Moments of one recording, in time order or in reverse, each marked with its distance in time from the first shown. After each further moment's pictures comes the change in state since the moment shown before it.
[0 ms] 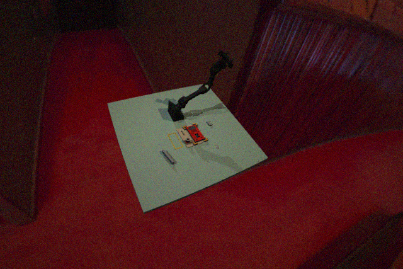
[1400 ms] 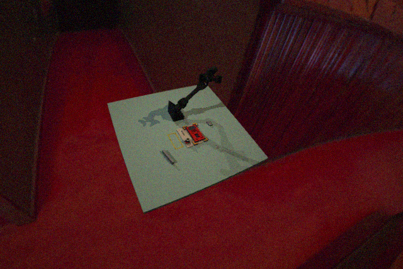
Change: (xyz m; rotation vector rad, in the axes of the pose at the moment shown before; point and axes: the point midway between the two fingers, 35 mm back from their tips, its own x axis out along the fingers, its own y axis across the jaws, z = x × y) arm -0.039 -0.002 -0.385 0.736 0.907 -0.182
